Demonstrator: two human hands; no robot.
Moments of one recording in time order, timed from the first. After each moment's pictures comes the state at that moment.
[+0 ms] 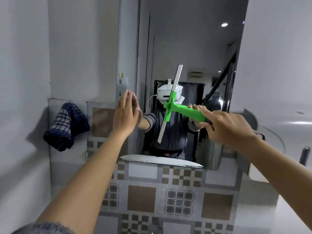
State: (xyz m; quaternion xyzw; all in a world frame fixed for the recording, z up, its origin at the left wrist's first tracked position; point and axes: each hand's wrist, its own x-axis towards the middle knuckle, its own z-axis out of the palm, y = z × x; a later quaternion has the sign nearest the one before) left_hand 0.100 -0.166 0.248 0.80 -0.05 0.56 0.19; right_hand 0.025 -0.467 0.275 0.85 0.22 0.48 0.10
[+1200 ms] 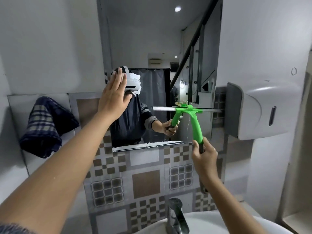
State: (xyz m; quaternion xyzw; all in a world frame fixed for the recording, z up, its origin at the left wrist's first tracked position) left_hand 0.118 -0.115 0.263 0.83 -0.22 0.50 0.08; right_hand 0.007 -0.367 0.107 0.73 0.00 0.45 -0.52
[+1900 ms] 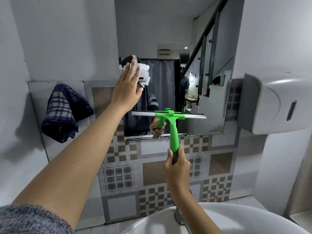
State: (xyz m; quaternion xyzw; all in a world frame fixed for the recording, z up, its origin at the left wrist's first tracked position) left_hand 0.114 -0.110 0.257 0.83 -0.23 0.50 0.09; right_hand 0.005 -0.256 0.057 0.76 -0.01 0.42 -0.49
